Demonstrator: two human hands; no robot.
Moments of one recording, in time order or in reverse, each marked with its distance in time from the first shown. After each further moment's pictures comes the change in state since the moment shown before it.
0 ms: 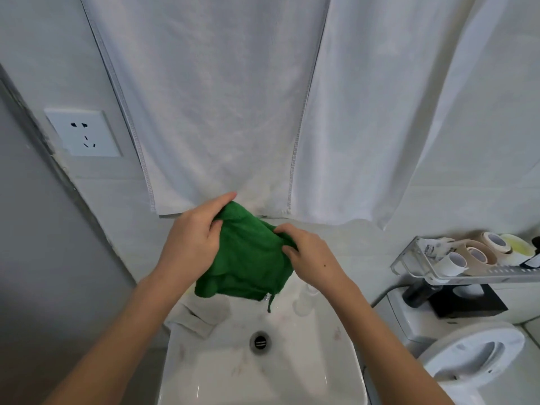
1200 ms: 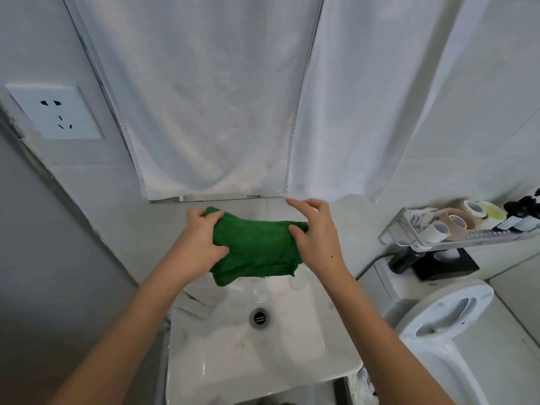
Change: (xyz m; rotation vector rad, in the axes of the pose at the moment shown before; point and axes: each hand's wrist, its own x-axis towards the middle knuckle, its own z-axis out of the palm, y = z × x) left_hand -0.014 -0.028 0.006 0.065 -0.487 -0.357; right_hand -0.020 -0.016 0.013 0.109 0.319 0.203
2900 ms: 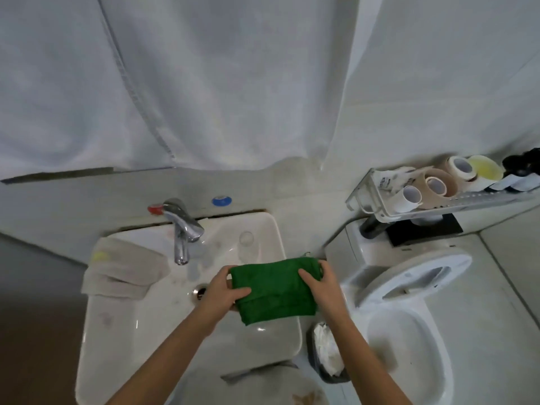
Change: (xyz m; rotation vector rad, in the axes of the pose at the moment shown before) left_hand 0.030 0.023 0.284 -0.760 -0.306 -0.560; right_hand -0.043 0.300 -0.011 0.483 -0.158 0.669
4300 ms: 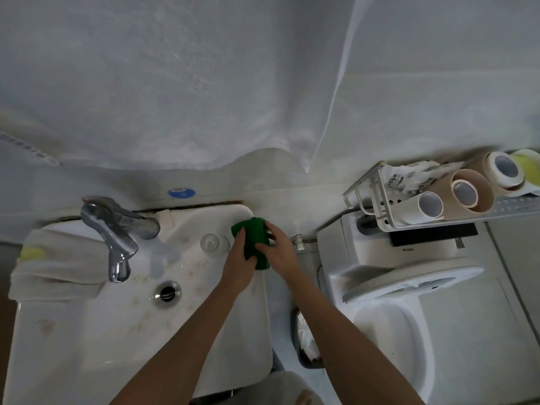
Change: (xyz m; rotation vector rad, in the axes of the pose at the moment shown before) left_hand 0.154 -0.016 0.092 0.253 0.153 0.130; right_hand 0.154 0.027 0.049 -0.204 -0.257 -0.052
